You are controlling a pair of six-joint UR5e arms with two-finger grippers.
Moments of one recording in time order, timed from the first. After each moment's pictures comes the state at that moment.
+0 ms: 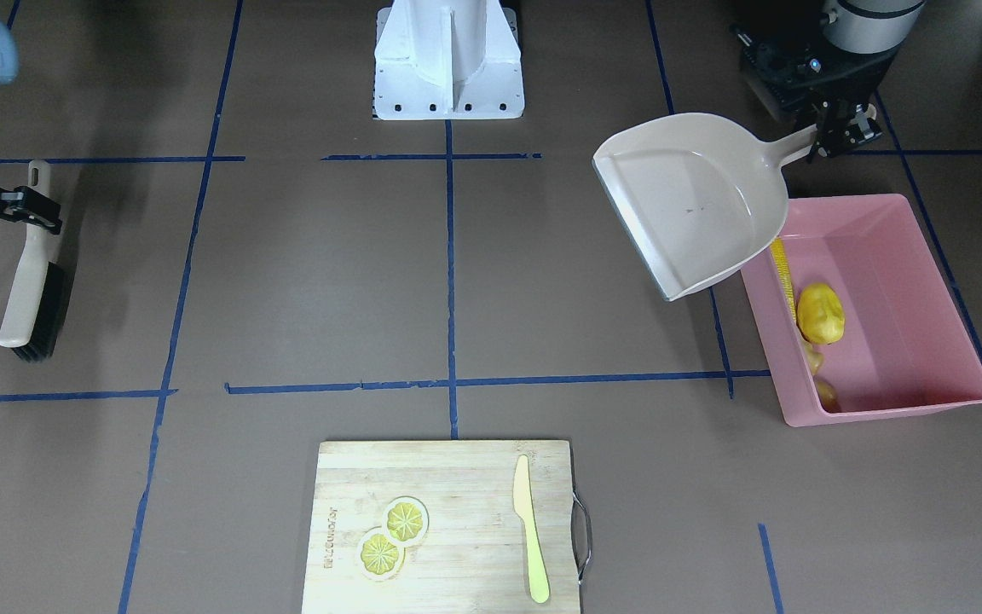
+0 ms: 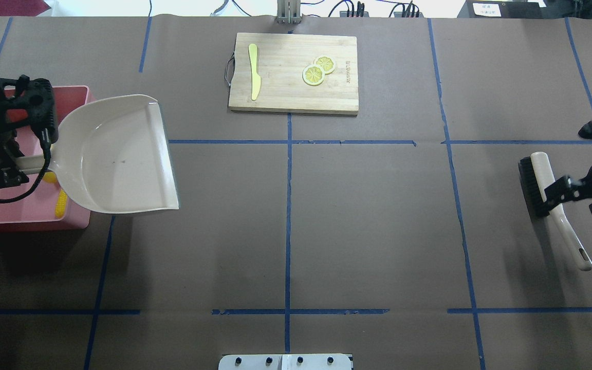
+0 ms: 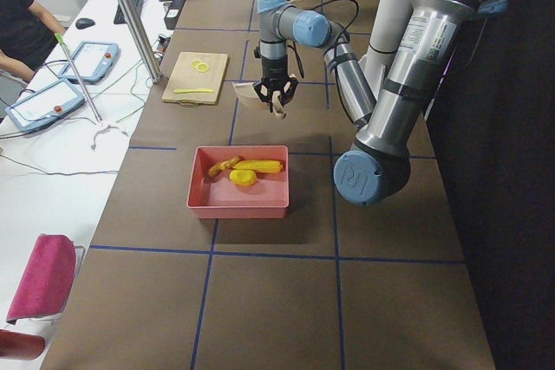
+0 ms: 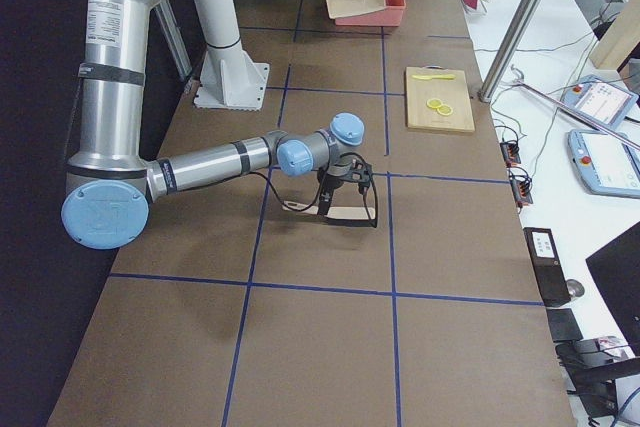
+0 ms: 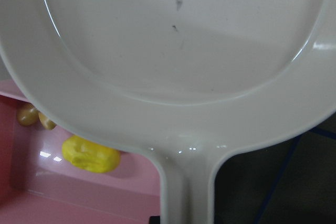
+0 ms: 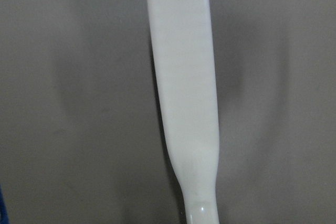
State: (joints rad) left arm -0.91 -1.91 -2.26 -0.90 -2.02 0.54; right arm 1.05 -1.67 1.90 -1.48 2.29 0.70
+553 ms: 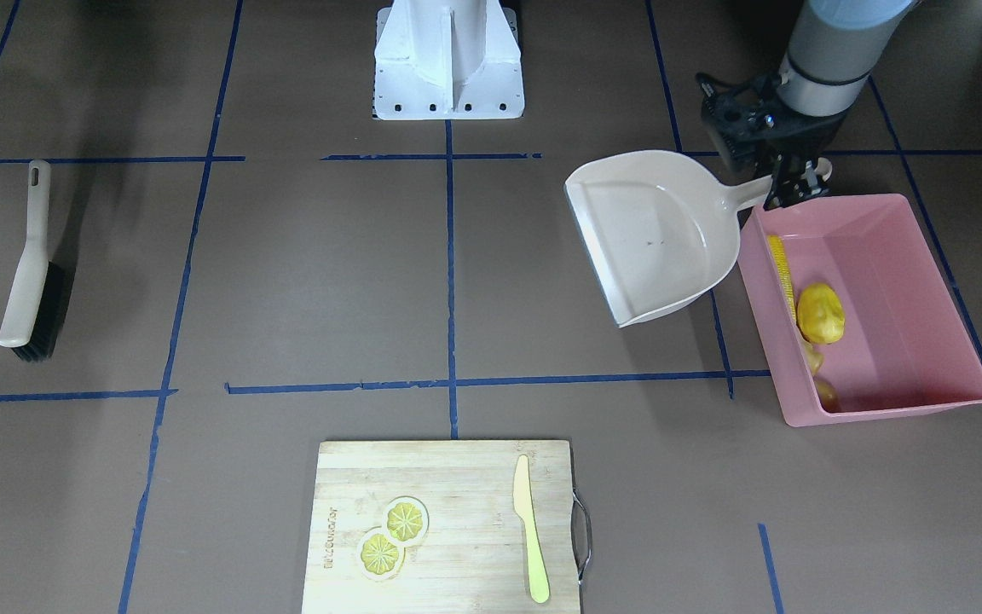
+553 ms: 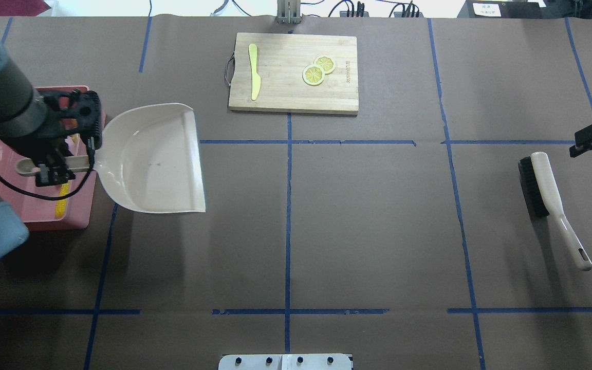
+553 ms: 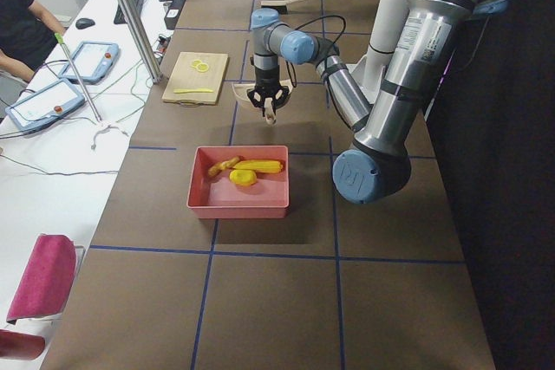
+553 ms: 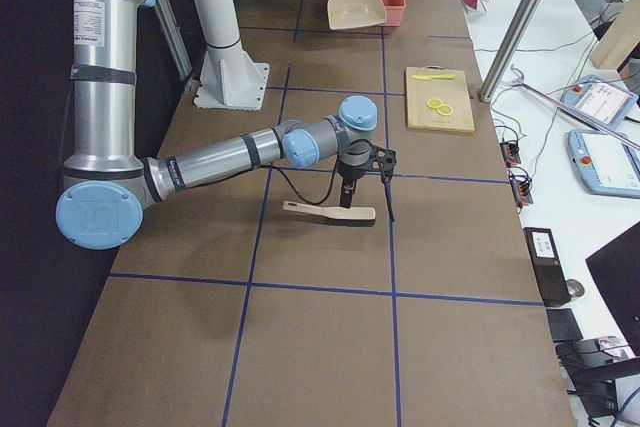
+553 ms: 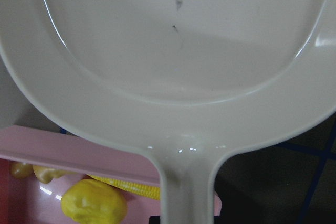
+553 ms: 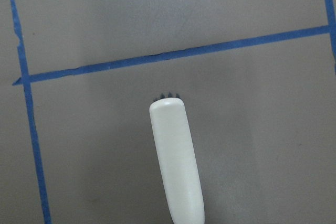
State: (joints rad) left arm -0.84 -1.91 -2.09 -1.16 -2.02 0.55; right arm 1.21 -1.61 1.93 -1.48 2.28 0.70
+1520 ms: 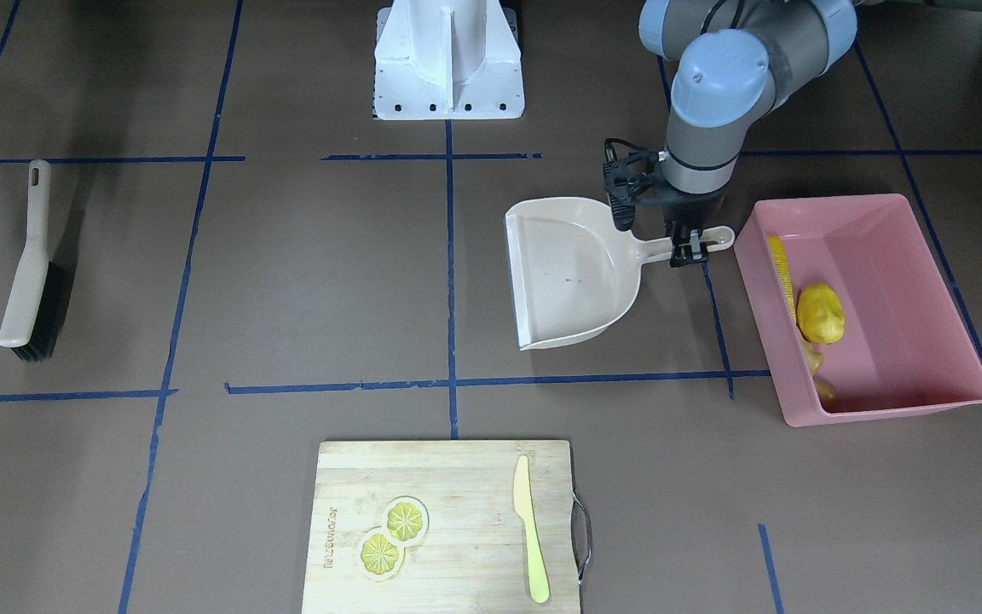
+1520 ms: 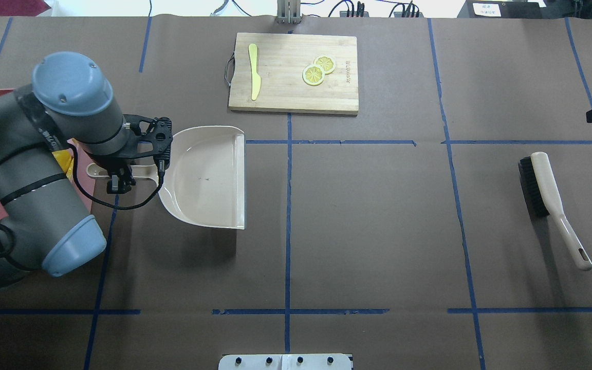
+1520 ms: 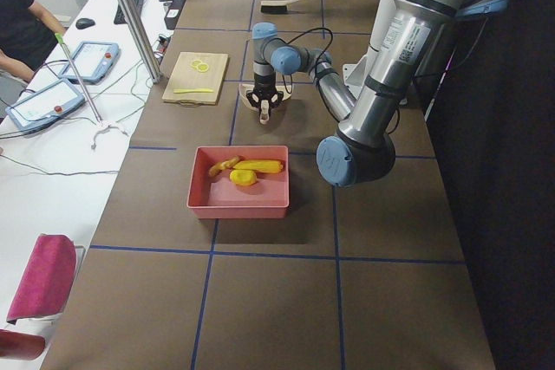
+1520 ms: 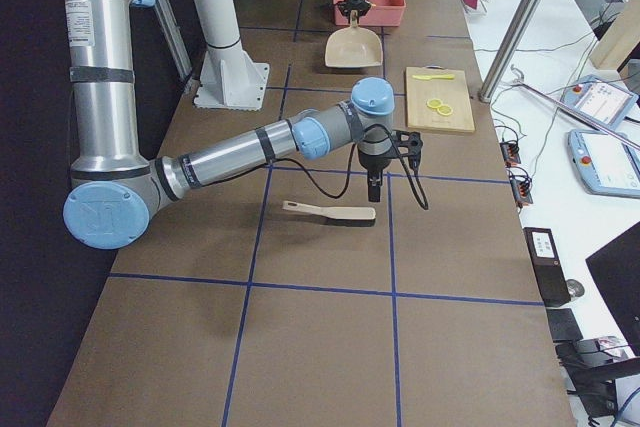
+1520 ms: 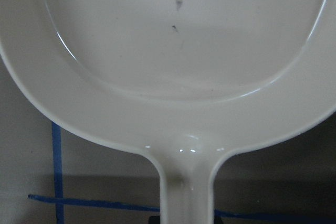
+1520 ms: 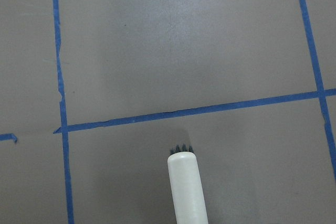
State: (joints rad) left arm -0.69 -2.04 -1.85 -1.35 -1.92 0.55; right arm 1.34 -1.55 1.89 -1.49 2.29 0.49
